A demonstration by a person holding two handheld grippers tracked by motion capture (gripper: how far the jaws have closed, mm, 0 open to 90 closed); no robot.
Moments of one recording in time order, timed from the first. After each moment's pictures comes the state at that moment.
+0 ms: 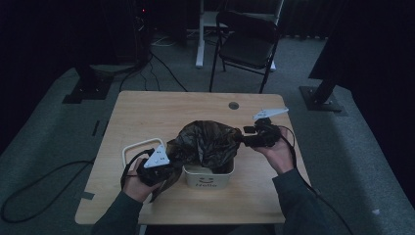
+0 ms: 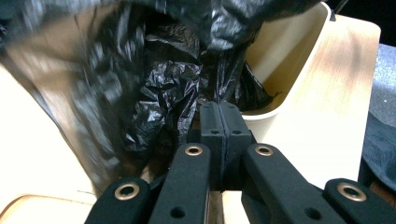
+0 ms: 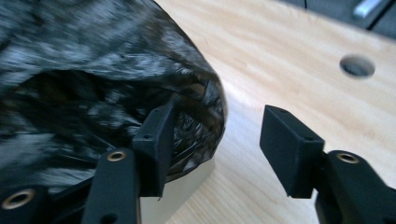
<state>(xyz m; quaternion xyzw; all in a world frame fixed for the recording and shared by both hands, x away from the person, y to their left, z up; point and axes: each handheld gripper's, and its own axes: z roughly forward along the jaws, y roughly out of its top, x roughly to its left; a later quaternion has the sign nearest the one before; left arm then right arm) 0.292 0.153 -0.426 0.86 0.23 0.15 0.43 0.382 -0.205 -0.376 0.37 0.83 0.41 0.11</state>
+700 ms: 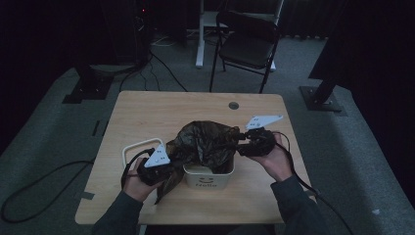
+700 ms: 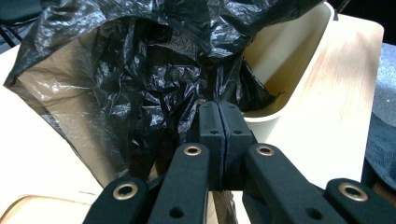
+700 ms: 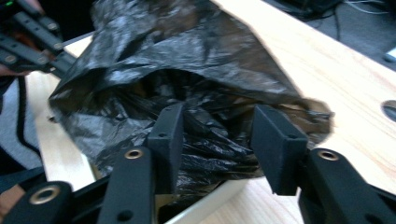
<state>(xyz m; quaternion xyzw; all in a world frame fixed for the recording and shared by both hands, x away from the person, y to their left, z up) 0.293 0.153 -0.425 0.86 0.23 0.15 0.43 0.350 -0.182 -0.363 0.28 0.85 0.43 0.11</state>
